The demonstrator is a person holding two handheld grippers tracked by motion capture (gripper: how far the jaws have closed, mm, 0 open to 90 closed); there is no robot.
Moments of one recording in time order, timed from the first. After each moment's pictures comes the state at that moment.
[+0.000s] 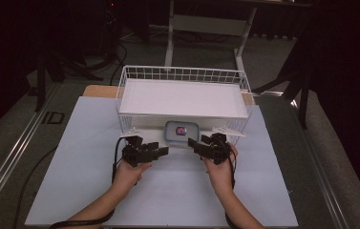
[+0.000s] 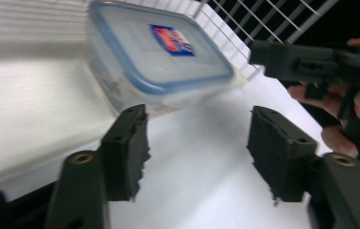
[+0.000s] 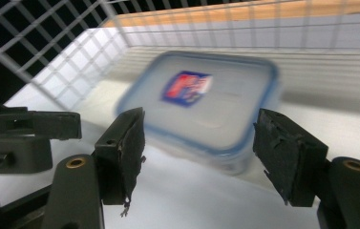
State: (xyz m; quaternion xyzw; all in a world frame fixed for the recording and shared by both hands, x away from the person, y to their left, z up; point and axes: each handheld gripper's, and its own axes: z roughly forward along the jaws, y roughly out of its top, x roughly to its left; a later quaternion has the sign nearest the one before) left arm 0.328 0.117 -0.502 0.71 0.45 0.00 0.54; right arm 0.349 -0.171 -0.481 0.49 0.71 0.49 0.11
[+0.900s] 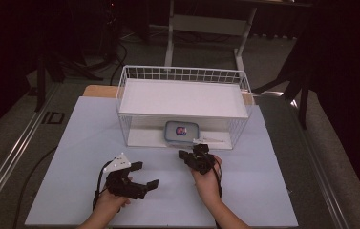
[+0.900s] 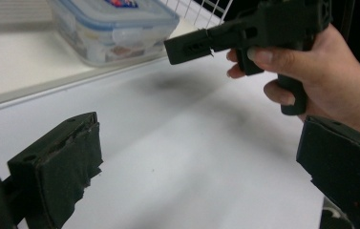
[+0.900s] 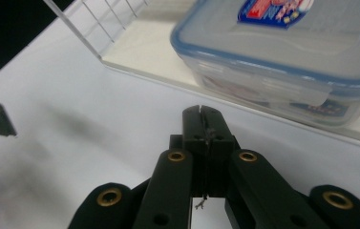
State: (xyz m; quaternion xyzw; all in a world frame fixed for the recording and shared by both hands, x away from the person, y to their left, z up) left arm 0.247 0.138 -0.511 0.75 0.38 0.05 0.54; right arm 0.329 -0.129 -0.507 0.47 0.76 0.45 0.07
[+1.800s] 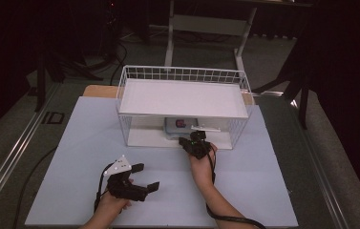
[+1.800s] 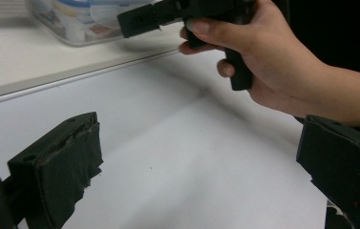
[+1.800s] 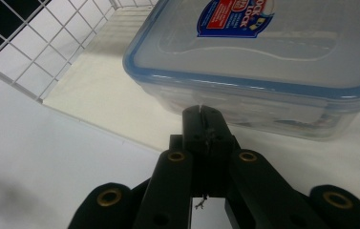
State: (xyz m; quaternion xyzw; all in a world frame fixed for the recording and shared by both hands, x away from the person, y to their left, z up) left arm 0.245 0.138 -0.521 0.75 0.37 0.04 0.55; right arm 0.381 -0.119 -0.519 0.51 0.73 0.44 0.09
